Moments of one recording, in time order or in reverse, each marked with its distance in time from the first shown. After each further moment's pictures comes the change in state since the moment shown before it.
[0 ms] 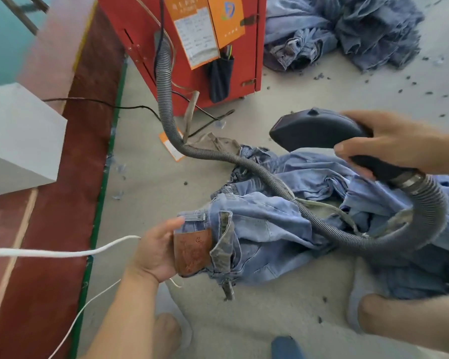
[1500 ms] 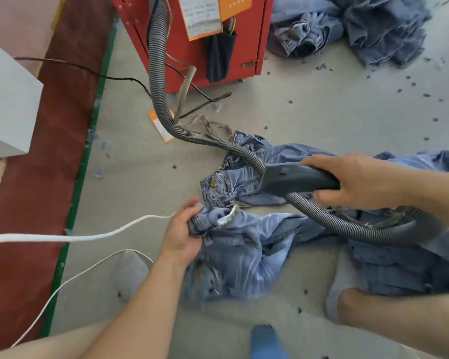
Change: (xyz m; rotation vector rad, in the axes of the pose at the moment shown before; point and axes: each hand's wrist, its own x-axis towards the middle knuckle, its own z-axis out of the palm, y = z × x) left_hand 0.080 -0.071 -0.007 -0.347 0.439 0.115; right_hand 0.003 0.008 0.050 -0.597 -0.211 -0.008
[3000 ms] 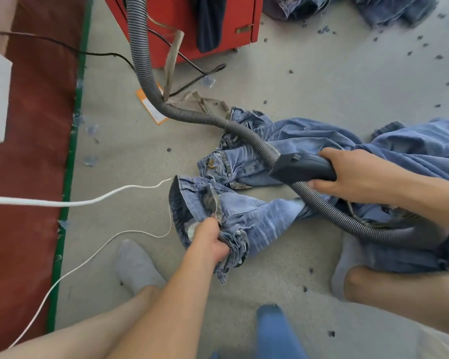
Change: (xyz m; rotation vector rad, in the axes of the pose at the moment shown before) left_hand 0.019 -0.061 0.012 0.064 0.215 -0.447; right_hand 0.012 0.029 0.068 -0.135 0.101 0.365
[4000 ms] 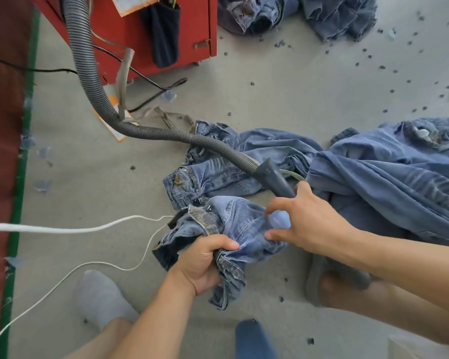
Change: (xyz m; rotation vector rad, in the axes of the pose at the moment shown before) left_hand -0.048 -0.023 0.032 0.442 -0.644 0.009; right_hand -0.040 -0.015 0.043 0.127 -0.107 0.111
